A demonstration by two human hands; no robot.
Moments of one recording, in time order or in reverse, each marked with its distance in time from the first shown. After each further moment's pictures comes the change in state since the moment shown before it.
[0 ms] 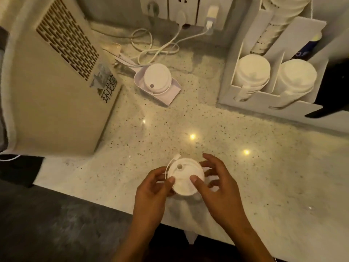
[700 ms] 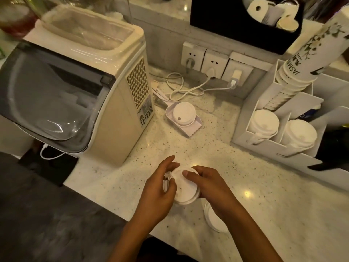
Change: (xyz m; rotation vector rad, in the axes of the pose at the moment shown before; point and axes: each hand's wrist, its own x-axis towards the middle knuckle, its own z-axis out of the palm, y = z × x) left_hand 0.018 0.049 -0.043 0.253 -0.011 0.424; right_hand 0.048 -0.096 0.024 0.095 -0.359 0.150
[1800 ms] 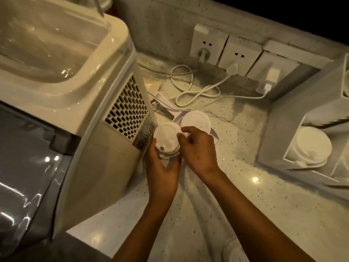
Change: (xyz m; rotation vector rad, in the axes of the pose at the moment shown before) left_hand 0.164 -0.039 0.018 -0.077 0.385 -0.228; right_hand 0.190 -0.070 0.031 -0.385 0.316 -0.213
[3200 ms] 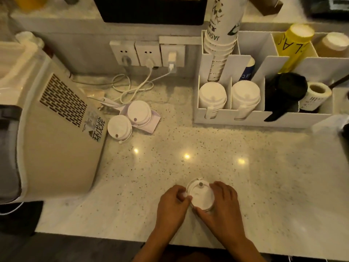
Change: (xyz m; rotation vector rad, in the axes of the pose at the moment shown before) left_hand -0.196 -0.051 0.016 0.468 -0.653 0.067; right_hand -0.275 0.220 -0.050 -0.389 0.276 0.111
